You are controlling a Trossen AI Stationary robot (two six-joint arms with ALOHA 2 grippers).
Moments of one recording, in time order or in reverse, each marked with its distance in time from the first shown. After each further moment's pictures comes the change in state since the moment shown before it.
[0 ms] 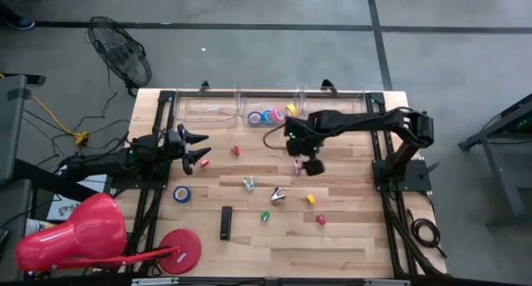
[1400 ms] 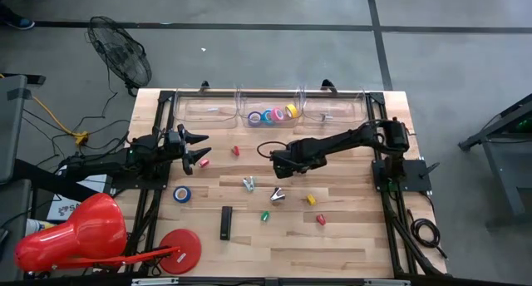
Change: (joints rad) left arm 0.000 0.000 0.000 0.000 0.000 0.000; right arm 0.181 0.242 0.000 0.090 0.365 1.483
